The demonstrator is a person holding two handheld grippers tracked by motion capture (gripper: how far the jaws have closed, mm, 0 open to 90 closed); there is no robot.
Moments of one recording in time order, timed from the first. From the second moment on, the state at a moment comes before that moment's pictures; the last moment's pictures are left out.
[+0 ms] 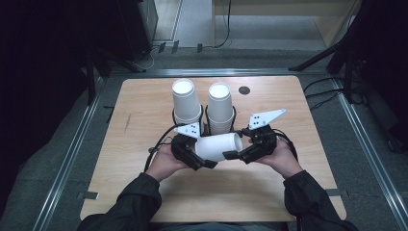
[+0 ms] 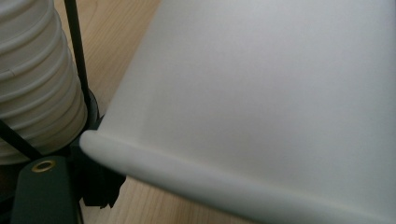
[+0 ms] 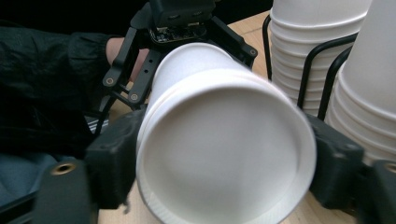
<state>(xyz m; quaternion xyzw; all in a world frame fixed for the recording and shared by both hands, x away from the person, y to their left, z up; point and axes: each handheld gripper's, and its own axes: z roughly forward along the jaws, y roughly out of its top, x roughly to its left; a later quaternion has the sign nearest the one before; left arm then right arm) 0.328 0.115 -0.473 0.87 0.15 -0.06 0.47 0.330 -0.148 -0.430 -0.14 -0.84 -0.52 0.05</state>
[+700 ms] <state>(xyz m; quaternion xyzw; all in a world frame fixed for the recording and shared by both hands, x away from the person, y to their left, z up) 0.335 0.141 -0.458 0.90 0.17 -0.02 0.40 0.329 -0.147 -0.439 -0.14 -0.88 -0.46 0.04</state>
